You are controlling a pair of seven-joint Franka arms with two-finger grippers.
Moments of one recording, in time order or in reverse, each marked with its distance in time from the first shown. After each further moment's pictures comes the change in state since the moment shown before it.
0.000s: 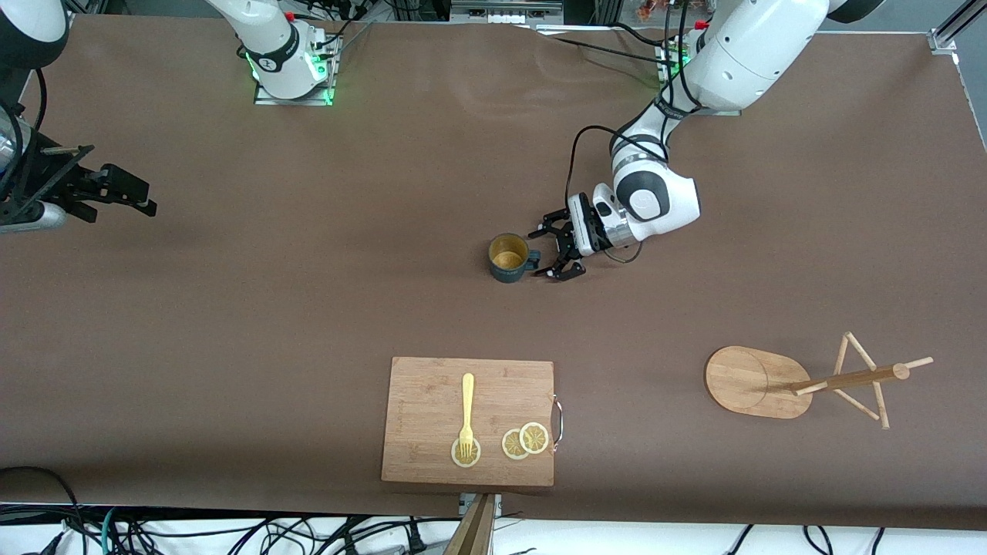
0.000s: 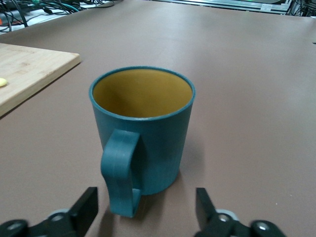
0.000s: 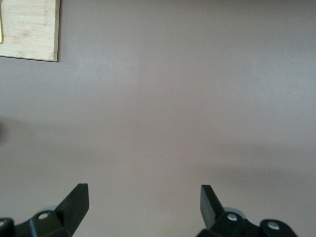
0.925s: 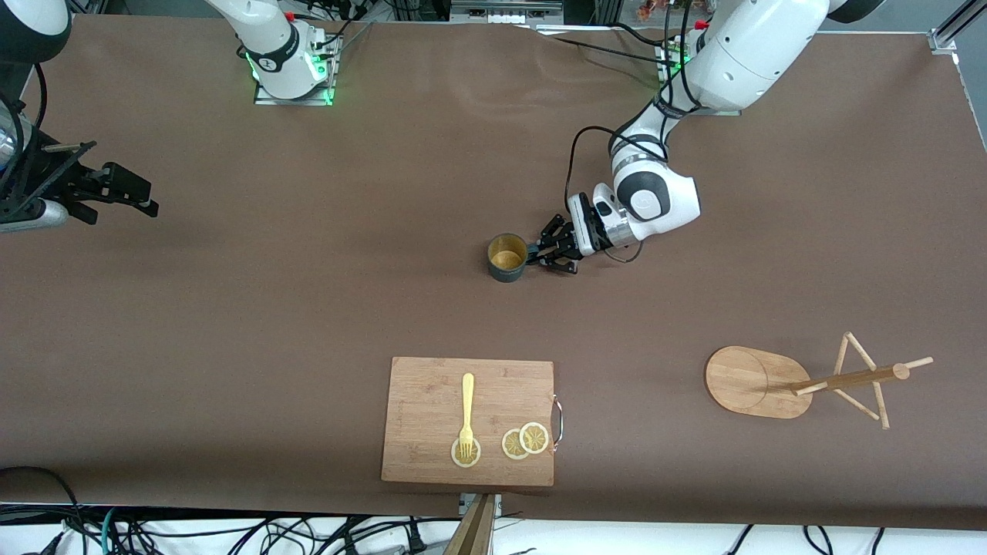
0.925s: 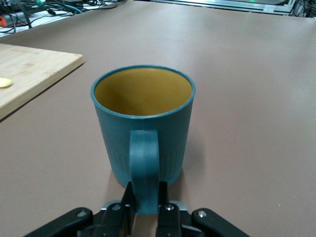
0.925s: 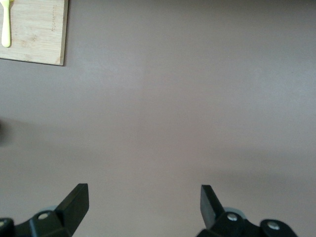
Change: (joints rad) left arm 0.007 -0.001 0.000 0.001 -0.015 0.000 -0.016; right arm 0.010 0.002 0.001 0.023 0.000 -0.001 -0.001
